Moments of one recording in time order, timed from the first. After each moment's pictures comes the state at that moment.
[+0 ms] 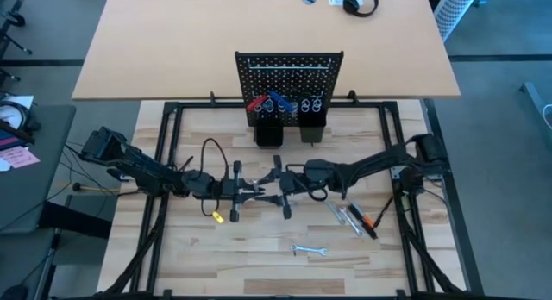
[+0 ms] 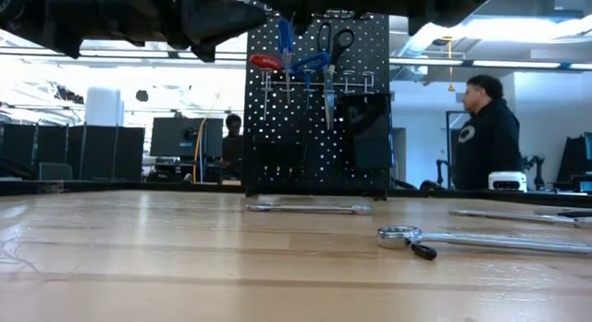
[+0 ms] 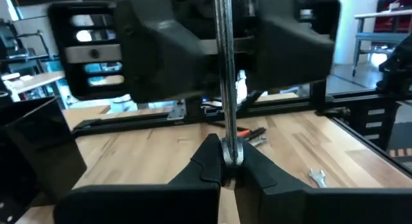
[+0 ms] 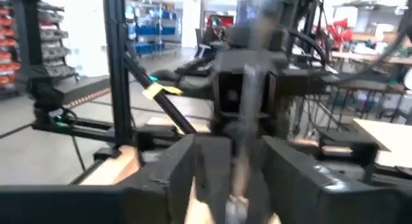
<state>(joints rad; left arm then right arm) -0.26 1.42 0.43 1.07 -0.26 0.14 0.12 1.79 1.02 0.81 -0.05 -0.07</state>
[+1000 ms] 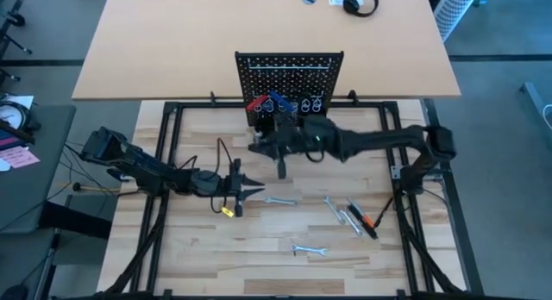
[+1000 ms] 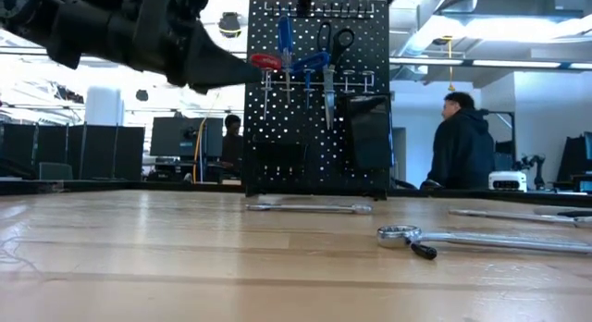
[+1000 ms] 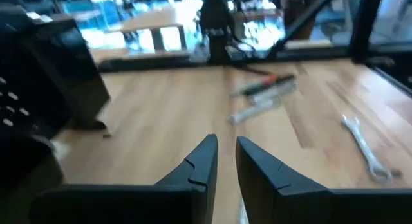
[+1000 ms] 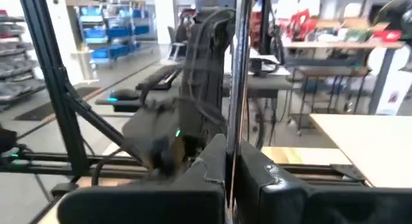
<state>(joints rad) -0.22 1.42 0.43 0.85 -0.32 0.06 -0.11 1.67 1.29 0.41 -0.18 0.01</state>
